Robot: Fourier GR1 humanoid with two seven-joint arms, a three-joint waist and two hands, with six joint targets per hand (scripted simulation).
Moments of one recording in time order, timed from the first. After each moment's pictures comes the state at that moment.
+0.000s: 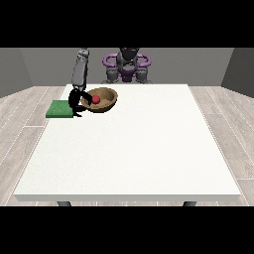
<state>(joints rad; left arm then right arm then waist) -0.75 0.62 0.51 -1.26 0.35 -0.41 0.24 -0.40 -0.29 -0.30 -0.75 -0.22 -0.13 -0.27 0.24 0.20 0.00</state>
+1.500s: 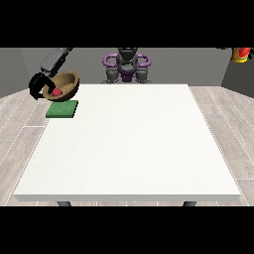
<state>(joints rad) -0.56 0.75 0.60 -1.03 0.33 -0.47 -0.03 -0.53 -0.61 -0.34 -0.68 -0.18 -0.02 0.03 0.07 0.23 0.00</state>
